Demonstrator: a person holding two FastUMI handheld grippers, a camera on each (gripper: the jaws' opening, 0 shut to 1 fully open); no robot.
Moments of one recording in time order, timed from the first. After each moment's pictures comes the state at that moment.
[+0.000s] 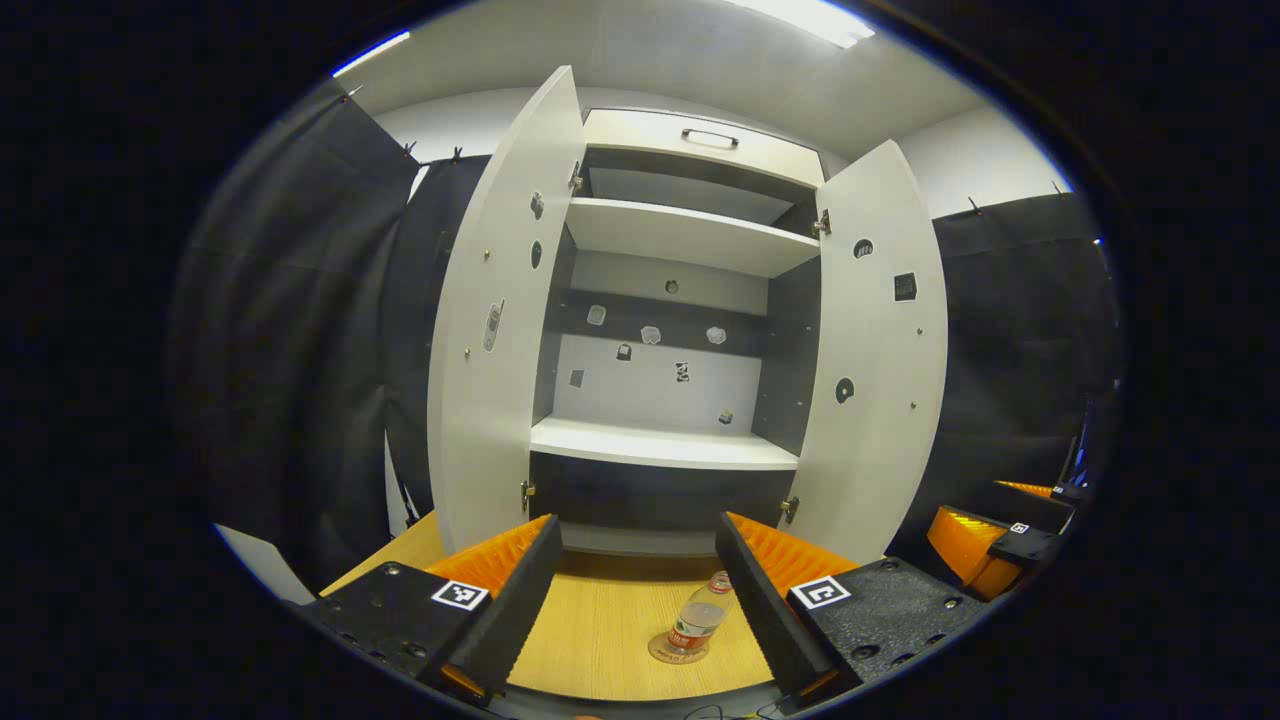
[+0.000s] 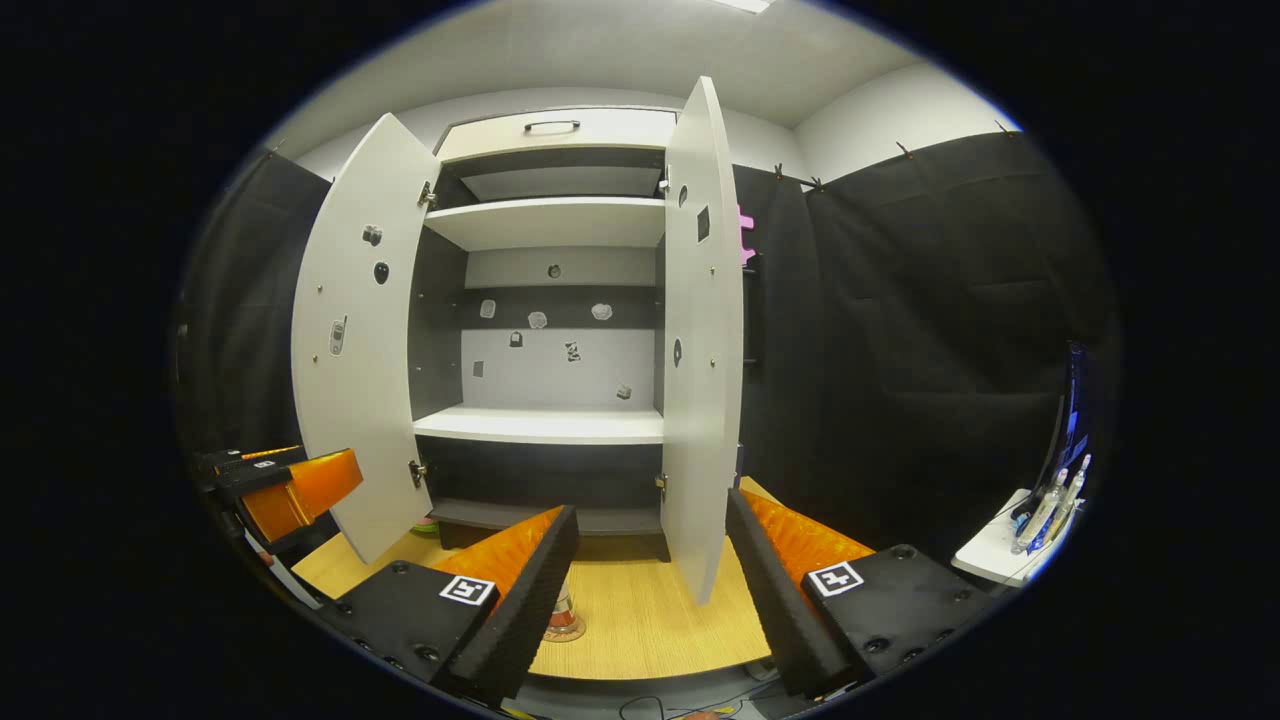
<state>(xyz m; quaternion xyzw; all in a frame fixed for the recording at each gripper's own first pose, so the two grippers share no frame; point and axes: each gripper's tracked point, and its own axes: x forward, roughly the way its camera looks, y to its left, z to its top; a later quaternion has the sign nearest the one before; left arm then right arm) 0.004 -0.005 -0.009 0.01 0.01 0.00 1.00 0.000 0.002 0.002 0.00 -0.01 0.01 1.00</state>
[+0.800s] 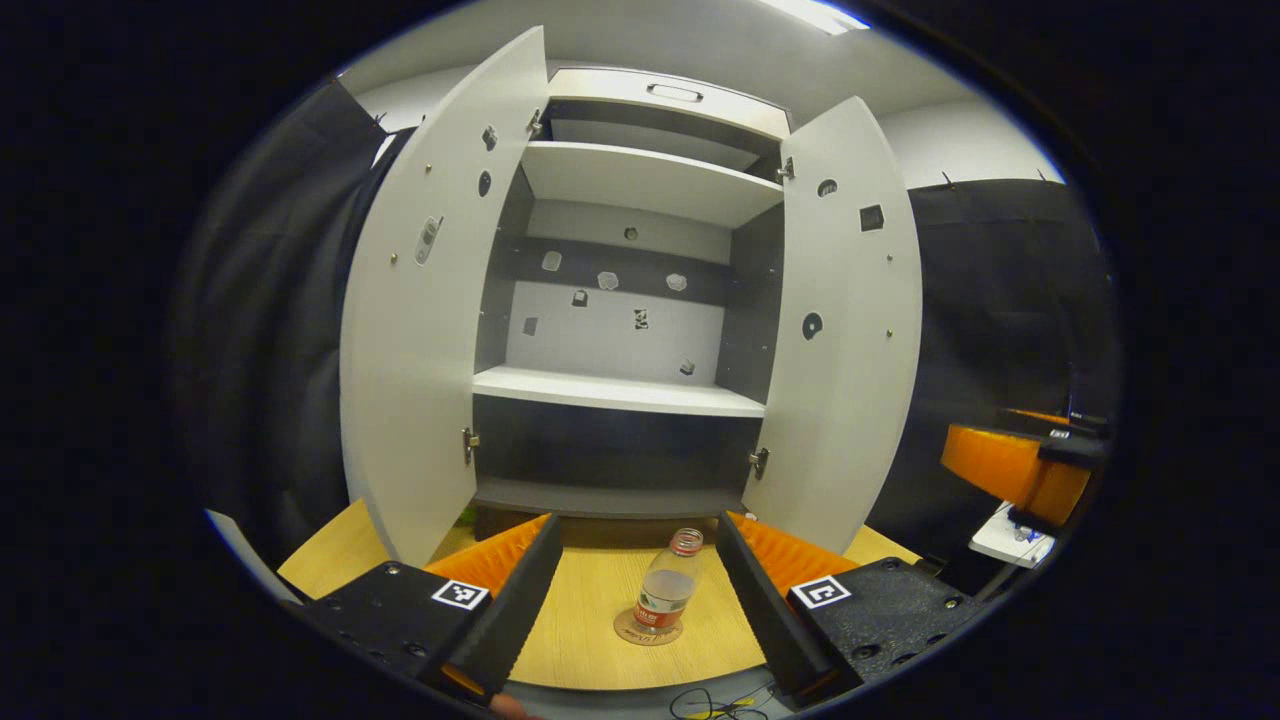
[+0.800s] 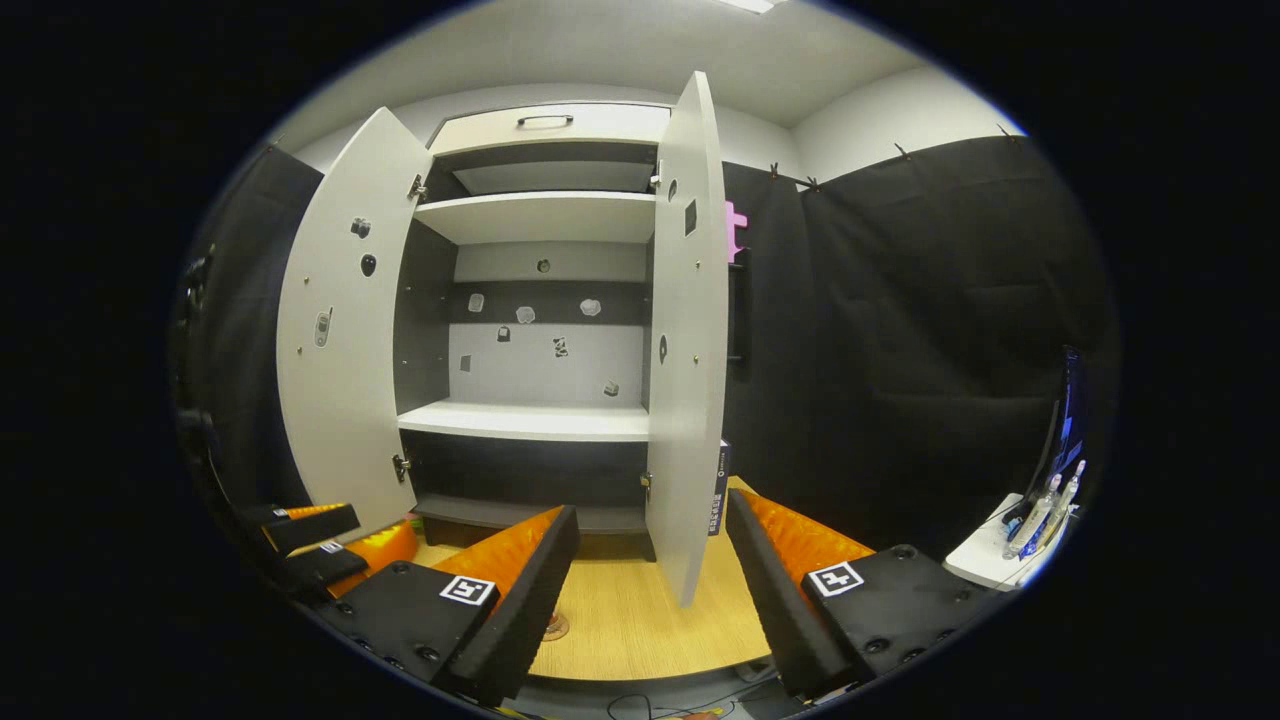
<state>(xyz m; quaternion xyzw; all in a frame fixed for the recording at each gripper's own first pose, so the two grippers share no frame) 0.028 -0.054 -0.102 0.01 0.06 -0.07 1.00 0.011 -0.021 0.000 -0.02 0.00 -0.02 1.00</state>
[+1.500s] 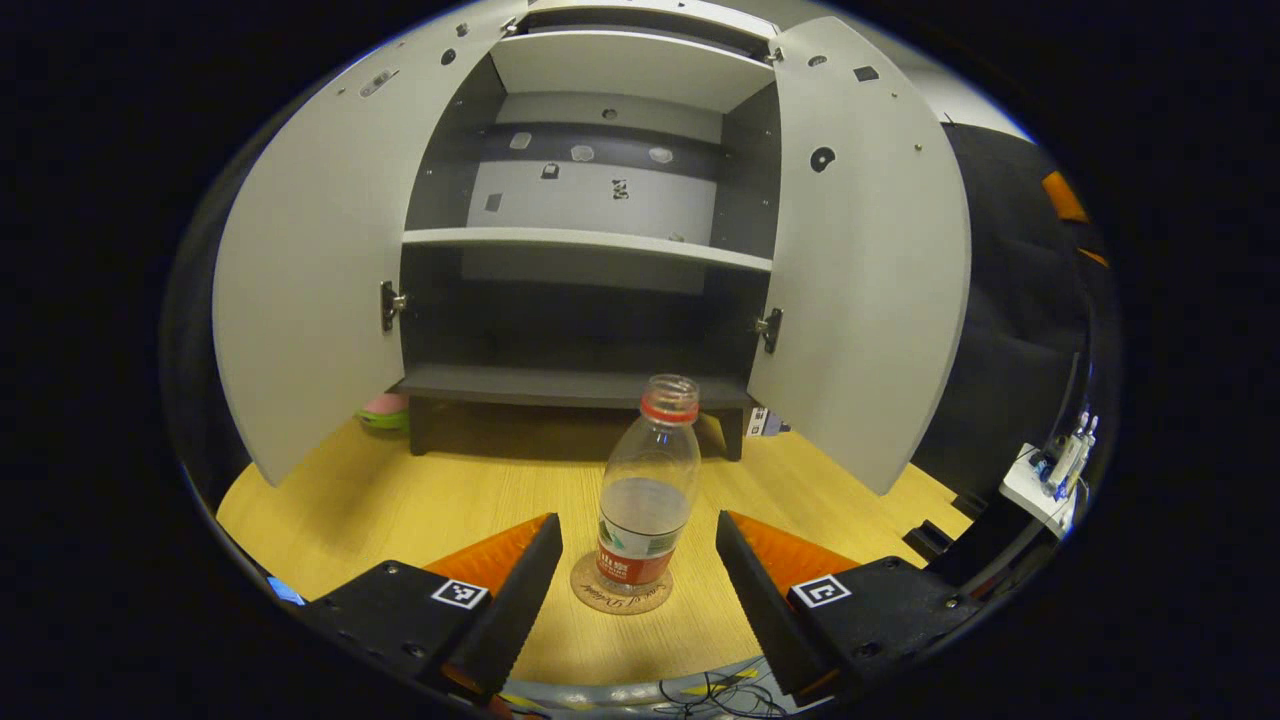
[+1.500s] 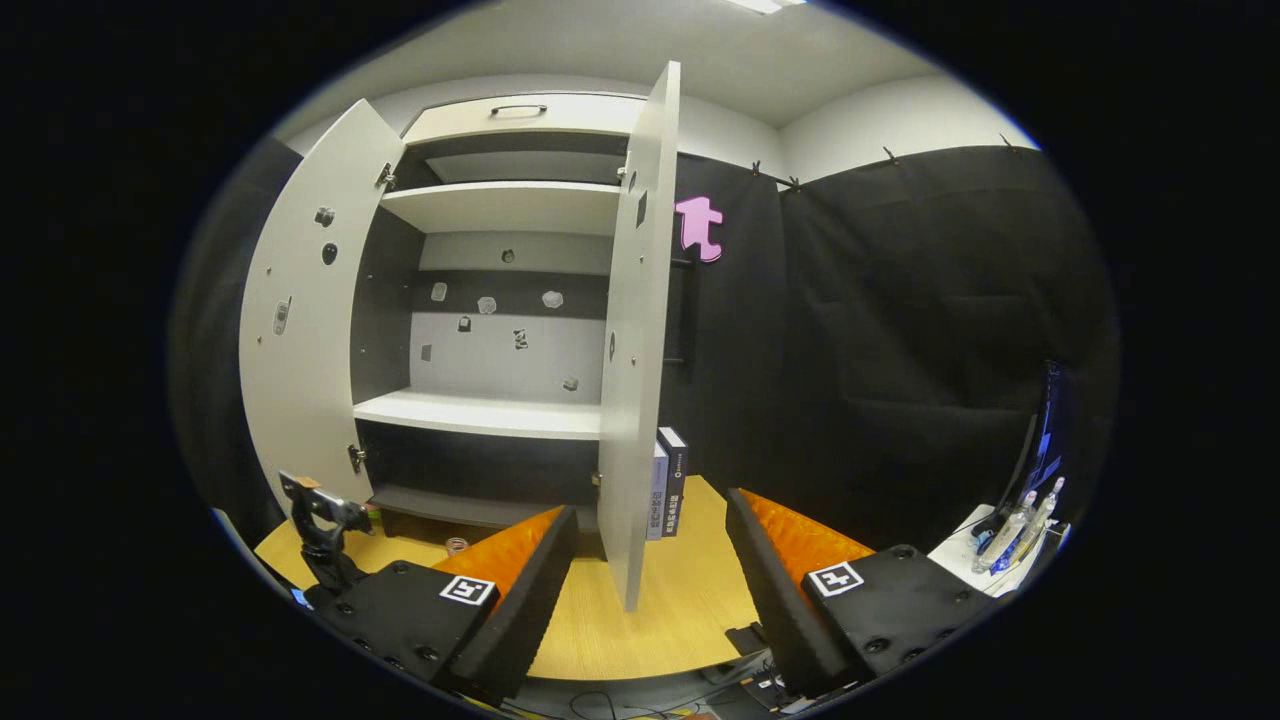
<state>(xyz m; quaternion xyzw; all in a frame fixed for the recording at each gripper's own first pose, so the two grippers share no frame) 0.089 -0.083 -0.283 0.01 0.19 -0.06 0.98 0.025 -0.072 0.008 -0.04 0.01 -0.06 1.00</state>
